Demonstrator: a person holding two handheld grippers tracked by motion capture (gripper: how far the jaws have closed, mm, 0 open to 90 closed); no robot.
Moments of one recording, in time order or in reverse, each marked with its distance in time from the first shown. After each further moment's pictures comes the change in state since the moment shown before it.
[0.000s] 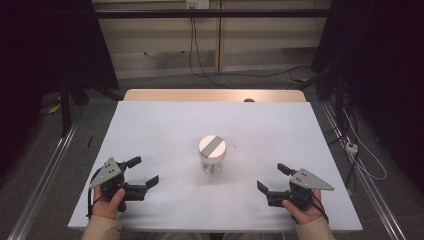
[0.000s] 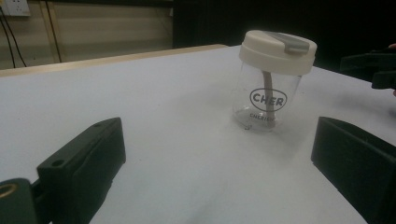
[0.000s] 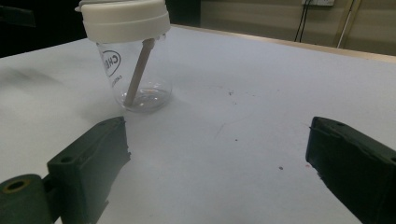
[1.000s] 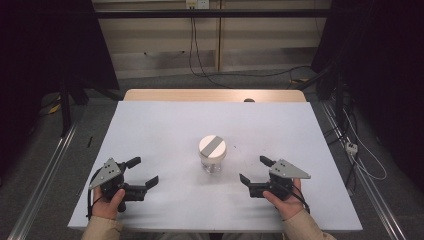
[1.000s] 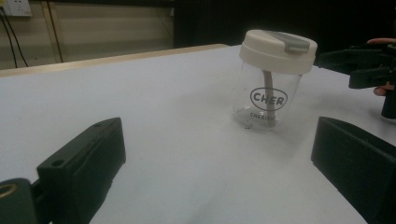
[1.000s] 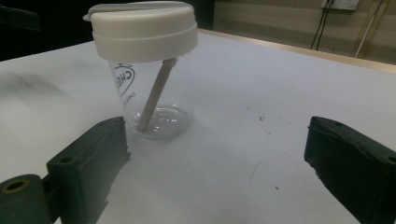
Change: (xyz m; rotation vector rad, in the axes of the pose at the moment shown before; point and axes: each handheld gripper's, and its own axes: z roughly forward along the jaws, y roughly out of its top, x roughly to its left) left arm 0.000 0.000 0.000 -0.001 0.000 -0.002; right arm 0.020 0.016 0.047 0.003 0.045 -0.031
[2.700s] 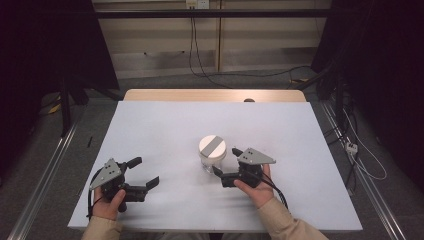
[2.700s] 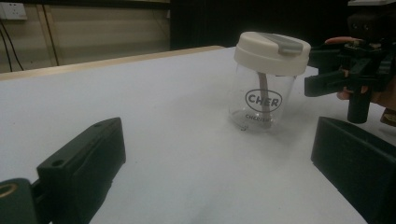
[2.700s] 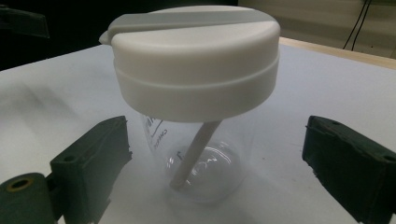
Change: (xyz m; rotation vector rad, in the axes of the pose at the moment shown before) left arm -0.002 0.001 0.000 -0.008 -0.009 0.006; right arm 0.030 0.021 0.067 0.034 0.075 0.001
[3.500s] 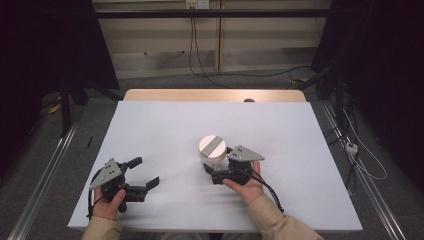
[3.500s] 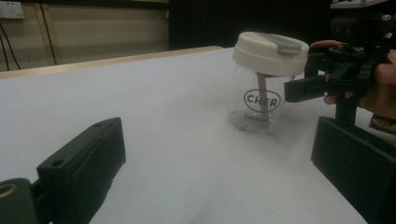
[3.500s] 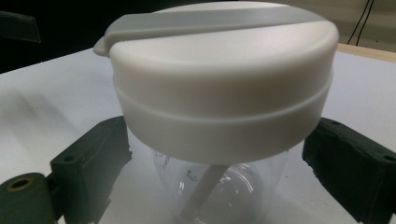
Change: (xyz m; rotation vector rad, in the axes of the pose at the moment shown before) left arm 0.000 -0.001 0.001 -0.005 -0.008 -0.003; right arm 0.010 0.004 0.024 0.012 -0.009 0.017
